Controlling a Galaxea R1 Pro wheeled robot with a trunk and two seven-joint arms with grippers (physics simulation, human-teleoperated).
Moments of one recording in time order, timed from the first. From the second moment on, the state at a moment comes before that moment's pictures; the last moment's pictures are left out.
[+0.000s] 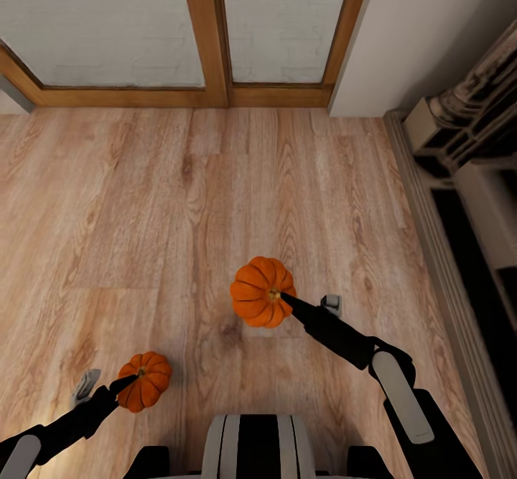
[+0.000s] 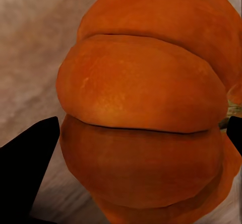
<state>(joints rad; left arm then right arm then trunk) -0.25 0.25 0.40 -0.90 0.73 0.71 -0.45 -0.37 -0.04 0.08 -1.43 -0.99 0.72 0.68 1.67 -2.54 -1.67</state>
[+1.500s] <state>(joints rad) -0.25 0.34 0.47 -1.16 0.74 1.05 -0.57 -0.37 0.03 0.17 -1.43 -0.99 0.72 0.32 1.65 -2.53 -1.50</state>
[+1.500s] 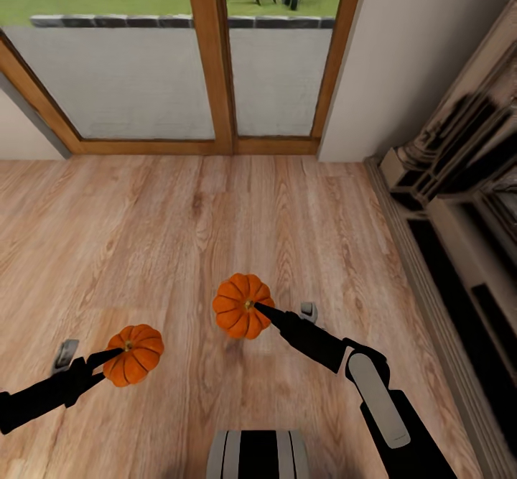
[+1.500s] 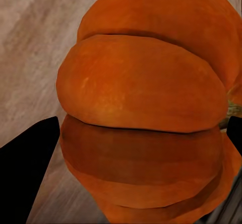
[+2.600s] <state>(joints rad) -0.25 0.34 0.47 -1.16 0.73 1.05 -0.57 -0.37 0.03 0.17 -1.43 -0.99 0.72 0.33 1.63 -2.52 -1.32</state>
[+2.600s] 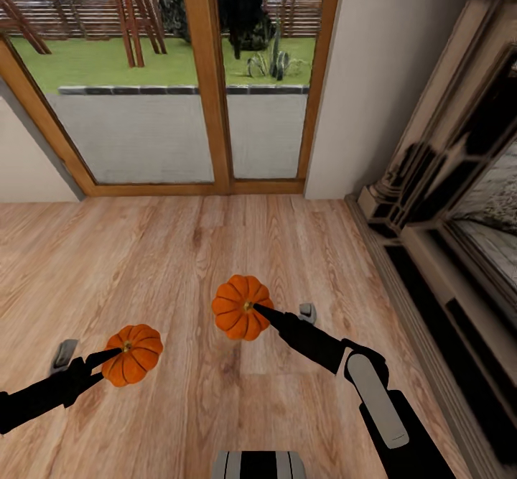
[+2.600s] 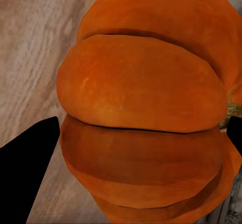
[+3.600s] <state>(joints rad) -0.25 0.35 0.50 -1.16 0.73 1.05 -0.57 -0.37 0.03 0.18 -1.43 -0.98 0.72 0.32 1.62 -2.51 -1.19</state>
